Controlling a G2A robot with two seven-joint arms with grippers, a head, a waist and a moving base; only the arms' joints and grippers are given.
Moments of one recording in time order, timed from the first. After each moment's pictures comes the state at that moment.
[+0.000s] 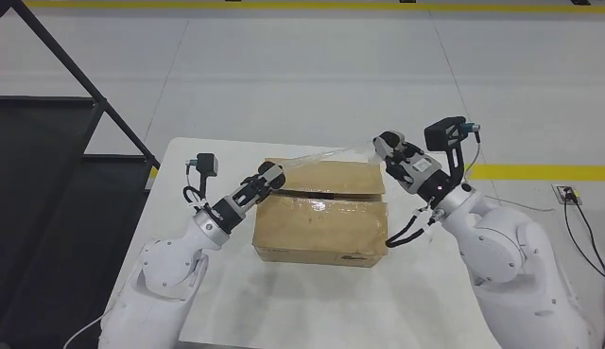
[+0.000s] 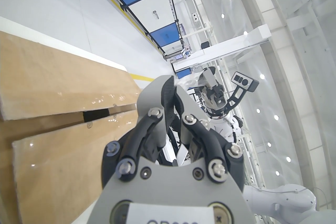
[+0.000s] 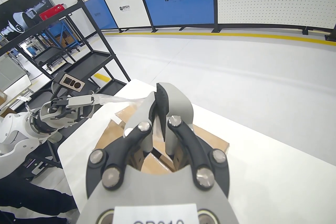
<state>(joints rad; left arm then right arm) 1.01 -1.23 -1.32 -1.62 -0.11 -0.19 -0.51 -0.91 -1.18 1.35 -1.82 -0.73 -0.19 0.49</state>
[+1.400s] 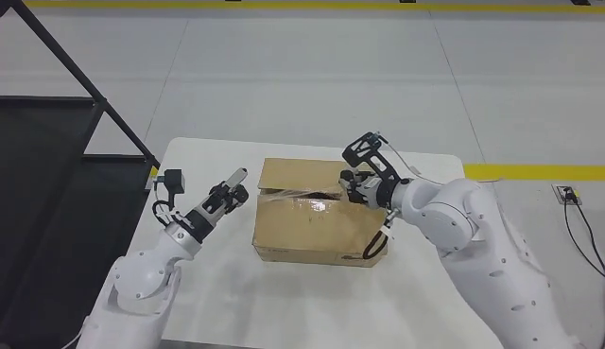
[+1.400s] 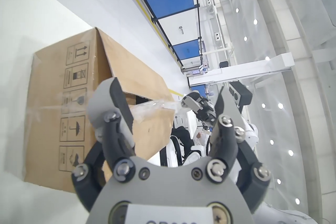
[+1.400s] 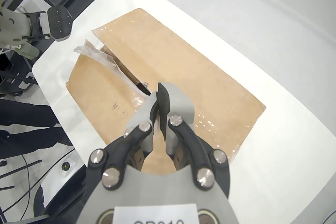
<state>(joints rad) 1.12 -1.19 -1.47 -1.65 -0.10 -0.08 -0.49 -0.67 -1.19 1.10 -1.64 -0.78 -0.17 0.98</state>
